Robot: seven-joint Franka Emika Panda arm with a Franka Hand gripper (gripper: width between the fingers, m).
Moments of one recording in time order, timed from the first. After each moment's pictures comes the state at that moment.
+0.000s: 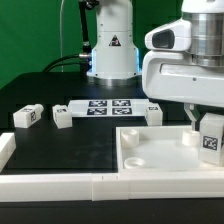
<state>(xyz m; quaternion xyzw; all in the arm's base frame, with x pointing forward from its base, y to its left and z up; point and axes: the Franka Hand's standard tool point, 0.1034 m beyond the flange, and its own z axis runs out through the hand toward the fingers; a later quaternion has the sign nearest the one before) 0.630 0.120 0.077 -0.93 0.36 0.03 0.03</state>
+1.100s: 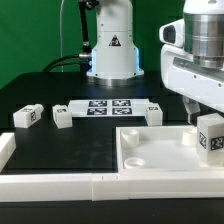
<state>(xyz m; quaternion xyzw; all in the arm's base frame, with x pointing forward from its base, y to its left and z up) 0.630 0.120 0.075 -0.87 0.48 0.04 0.02</state>
